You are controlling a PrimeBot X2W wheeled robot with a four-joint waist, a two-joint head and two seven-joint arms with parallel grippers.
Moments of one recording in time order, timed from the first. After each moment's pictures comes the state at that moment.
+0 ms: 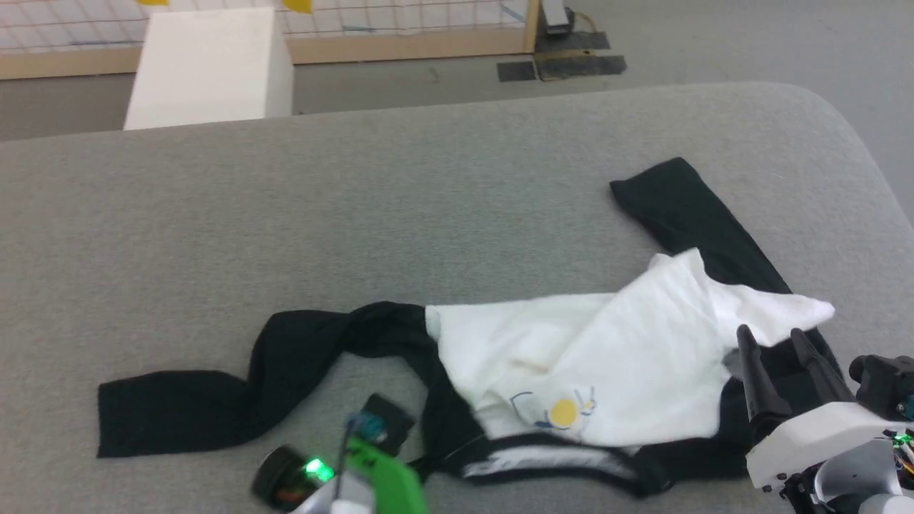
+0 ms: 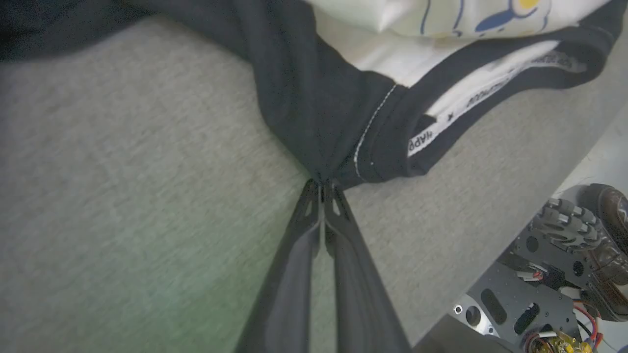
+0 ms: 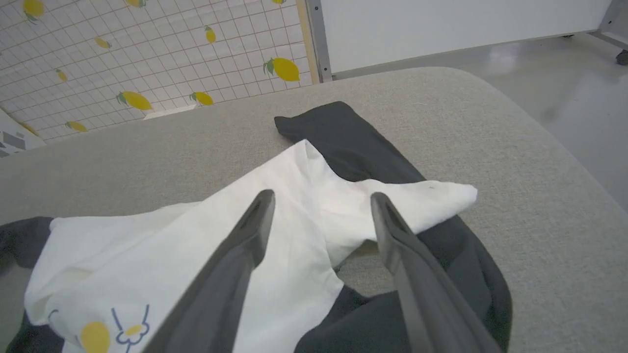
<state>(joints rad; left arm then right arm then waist) -0.13 0.31 -0.64 0.07 -0.46 -0.04 0.47 0.04 -0.05 -0.14 -0.04 0.24 0.13 0.13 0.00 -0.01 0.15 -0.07</state>
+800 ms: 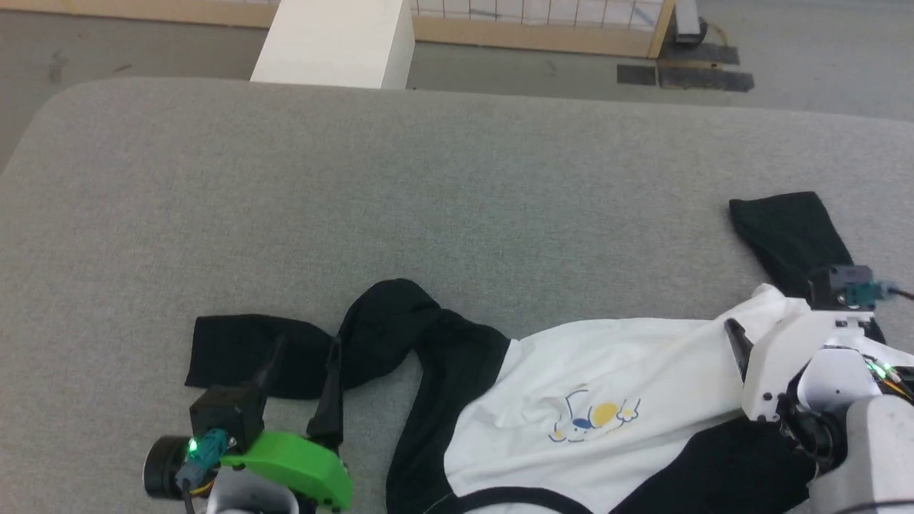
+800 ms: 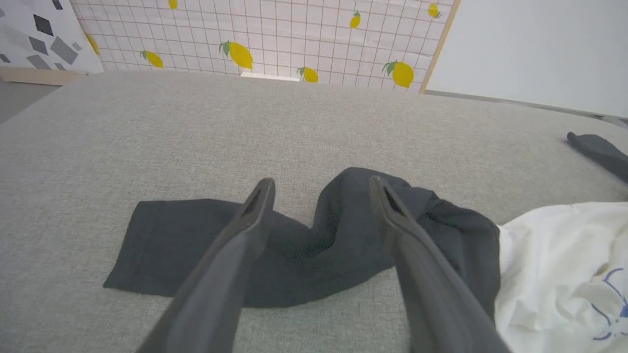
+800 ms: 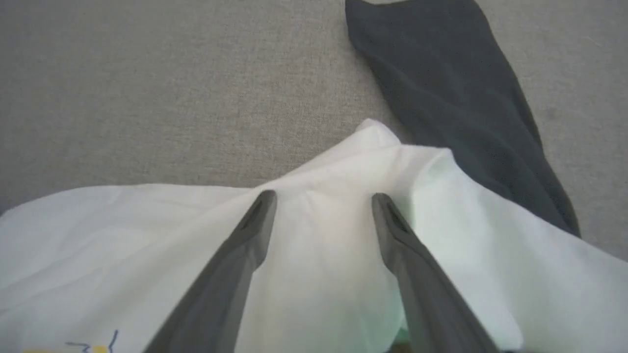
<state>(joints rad) 0.02 0.31 -0.36 -0.11 -0.42 0.20 -0.06 -0.23 -0.05 -0.21 0.19 0.07 0.13 0.56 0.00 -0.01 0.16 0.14</state>
